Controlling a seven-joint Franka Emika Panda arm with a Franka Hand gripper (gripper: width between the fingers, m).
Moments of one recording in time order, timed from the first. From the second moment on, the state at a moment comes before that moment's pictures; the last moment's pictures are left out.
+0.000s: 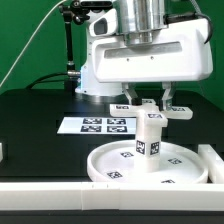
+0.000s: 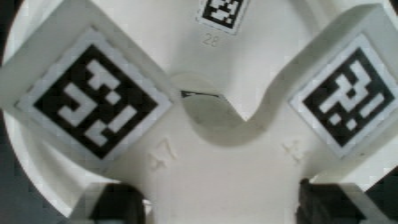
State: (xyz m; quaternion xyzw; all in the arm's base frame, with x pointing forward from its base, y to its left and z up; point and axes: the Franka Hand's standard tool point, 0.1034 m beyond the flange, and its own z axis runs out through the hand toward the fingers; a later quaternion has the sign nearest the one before) arm 0.563 0.039 0.105 -0.89 0.45 -0.03 0.08
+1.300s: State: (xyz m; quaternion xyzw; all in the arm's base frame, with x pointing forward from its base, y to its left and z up) arm 0.565 0.040 0.107 -0.57 0.81 0.03 0.12
